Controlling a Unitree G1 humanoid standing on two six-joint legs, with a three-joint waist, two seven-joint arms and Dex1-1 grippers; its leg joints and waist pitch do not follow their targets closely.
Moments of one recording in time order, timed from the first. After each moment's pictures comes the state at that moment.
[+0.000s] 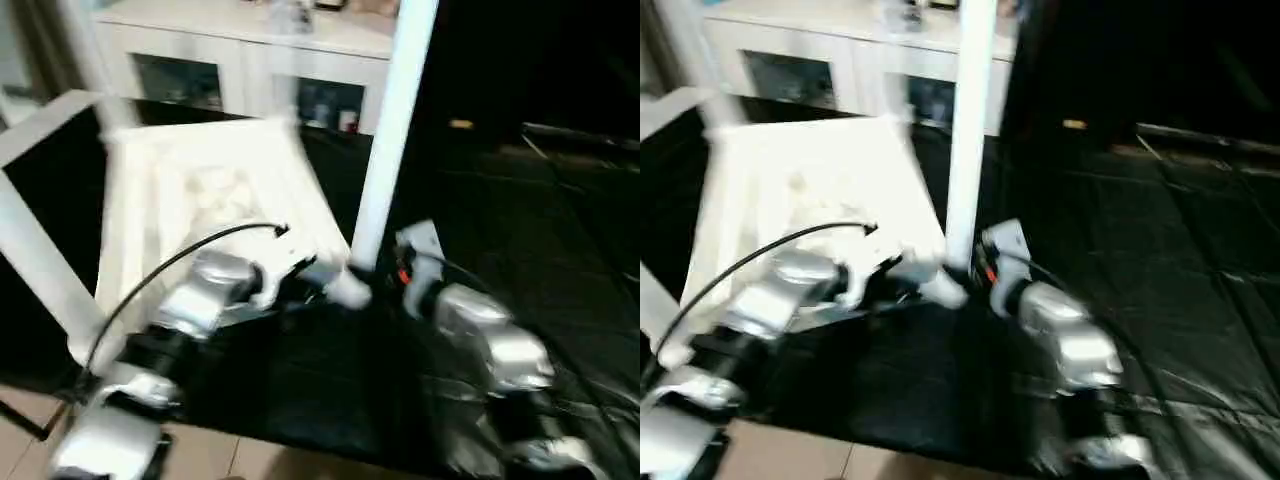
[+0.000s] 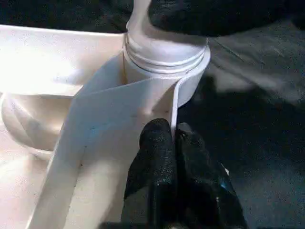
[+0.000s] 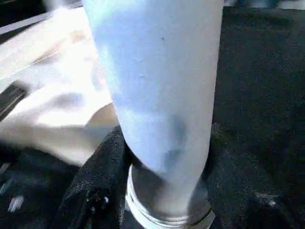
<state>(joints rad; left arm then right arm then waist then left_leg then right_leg) -0.66 0.18 -0.24 0.58 0.07 0.39 -0.84 -0.45 -0.01 -0.04 0.37 0.14 0.38 0.43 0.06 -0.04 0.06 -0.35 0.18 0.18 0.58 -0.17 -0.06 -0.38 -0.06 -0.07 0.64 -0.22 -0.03</state>
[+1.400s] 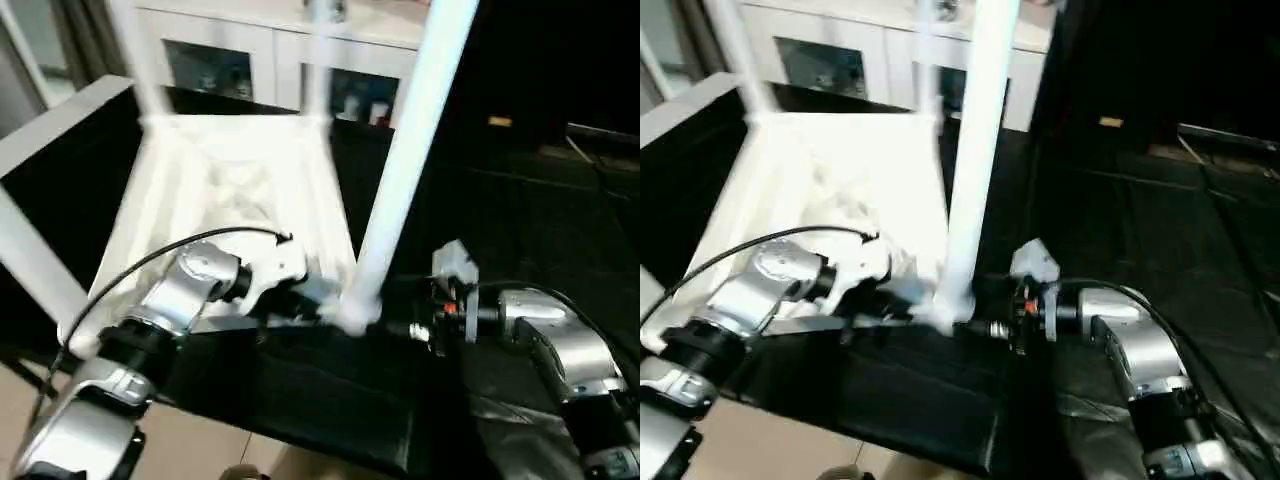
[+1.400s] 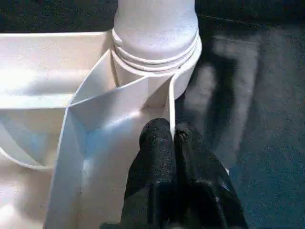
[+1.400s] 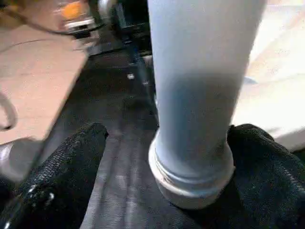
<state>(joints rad) -0.66 0.42 -0.40 0.54 0.04 0.09 -1.37 -0.40 -0.45 0.16 0.31 0.26 0.26 1.32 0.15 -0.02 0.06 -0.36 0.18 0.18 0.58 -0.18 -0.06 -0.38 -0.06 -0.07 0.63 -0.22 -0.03</state>
